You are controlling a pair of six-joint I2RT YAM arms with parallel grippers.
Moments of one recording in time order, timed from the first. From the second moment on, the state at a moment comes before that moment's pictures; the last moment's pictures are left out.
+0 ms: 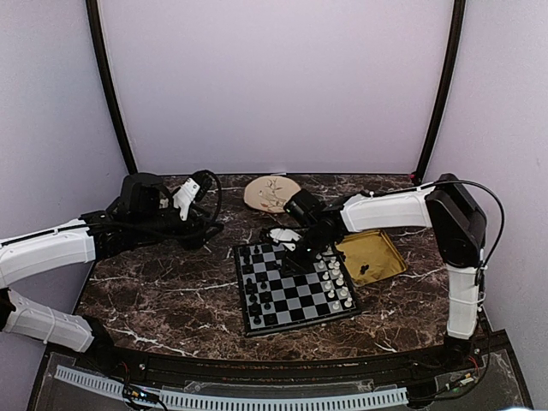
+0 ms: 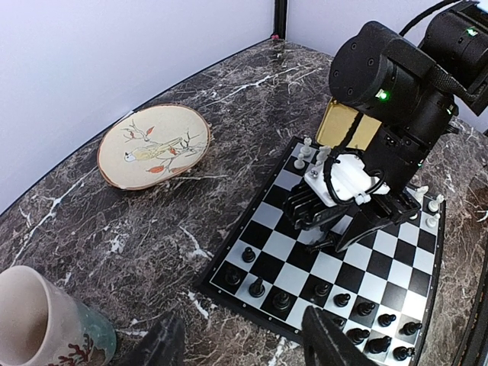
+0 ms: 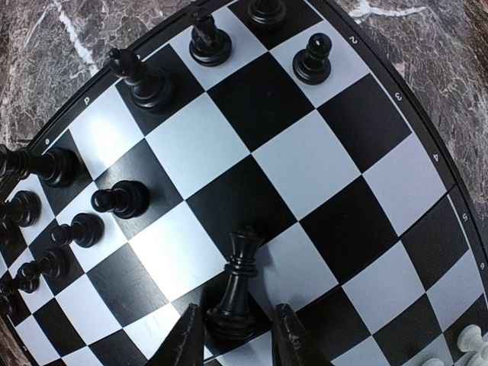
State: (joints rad) left arm -0.67 1.16 0.80 -0.12 0.13 0.08; right arm 0.86 2.03 1.42 -0.54 -0.23 -0.26
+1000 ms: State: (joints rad) left arm -0.67 1.20 0.80 -0.12 0.15 0.09; right arm 0.84 2.05 1.45 -0.53 -0.27 -0.23
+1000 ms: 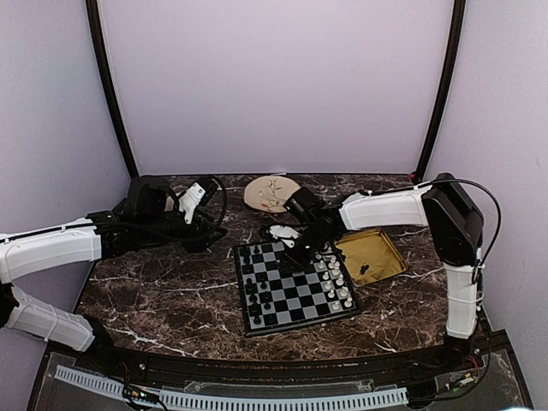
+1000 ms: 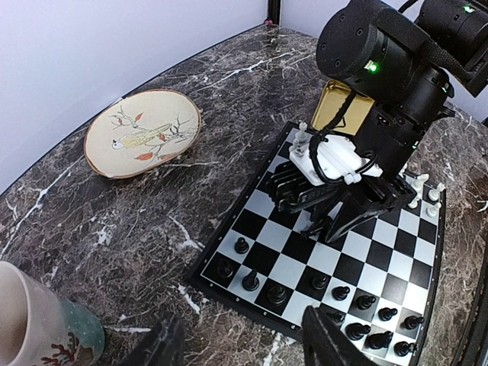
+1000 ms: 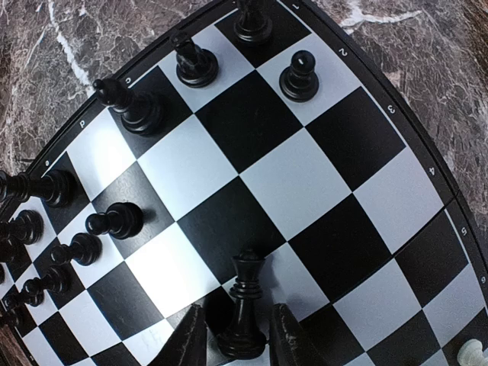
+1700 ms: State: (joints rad) left arm -0.67 1.22 0.80 -0.12 0.17 0.09; right arm 0.83 2.02 1.39 -0.50 -0.25 -0.24
